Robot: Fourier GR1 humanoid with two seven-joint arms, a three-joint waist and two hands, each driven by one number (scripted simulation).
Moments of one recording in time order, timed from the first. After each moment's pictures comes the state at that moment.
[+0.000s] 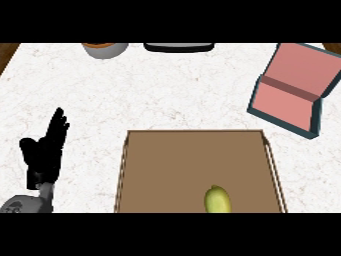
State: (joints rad) left arm -0.07 0.34 -0.18 -1.35 0.24 0.38 0.00; right arm 1.40 -0.01 0.66 -2.06 0.71 -1.04 -0.65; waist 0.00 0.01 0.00
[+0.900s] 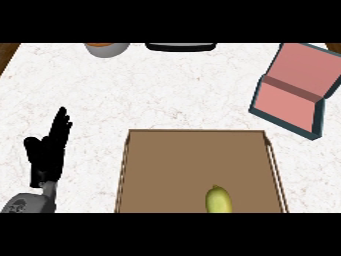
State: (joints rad) left arm -0.08 0.32 -0.16 -1.33 0.22 0.36 -0.01; right arm 1.35 -0.05 0.77 -2.11 1.24 -0.96 -0.01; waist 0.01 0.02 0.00
